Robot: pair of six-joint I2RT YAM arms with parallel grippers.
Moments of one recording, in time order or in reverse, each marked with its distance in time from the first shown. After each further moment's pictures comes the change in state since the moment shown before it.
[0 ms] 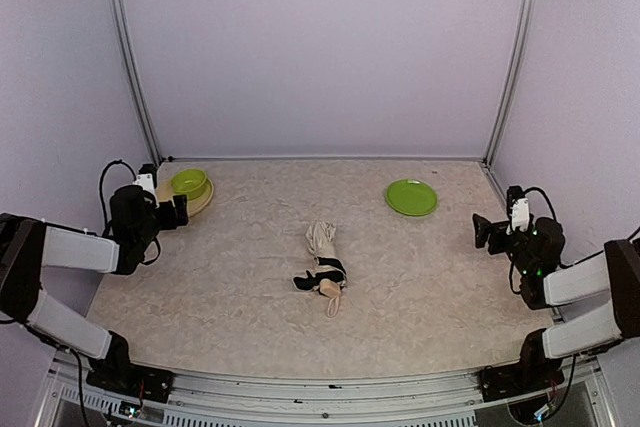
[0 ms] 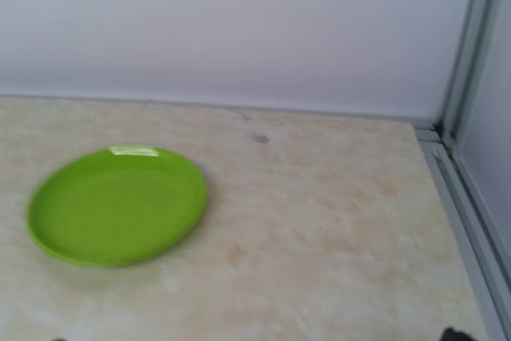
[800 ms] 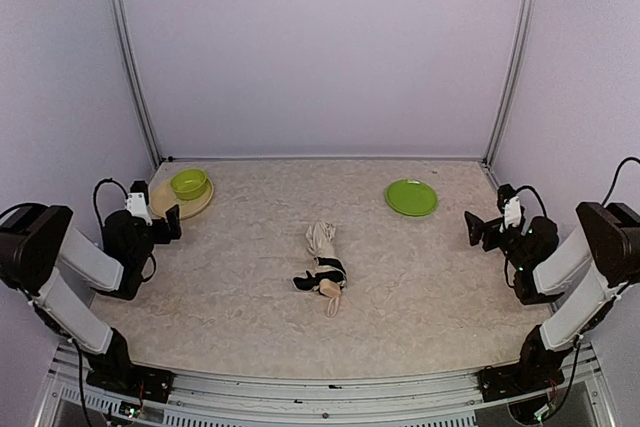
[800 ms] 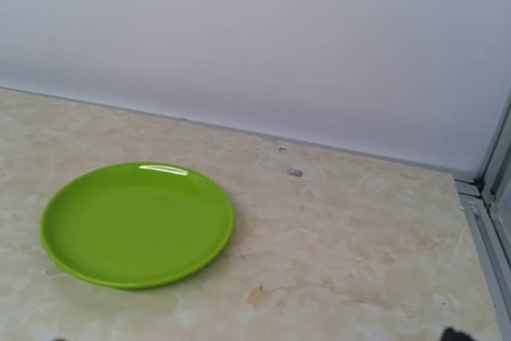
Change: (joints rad) left arm 0.086 0.167 -0.202 0.521 0.084 0.084; right arm -0.035 0.333 0.039 0.366 -0.154 -0.074
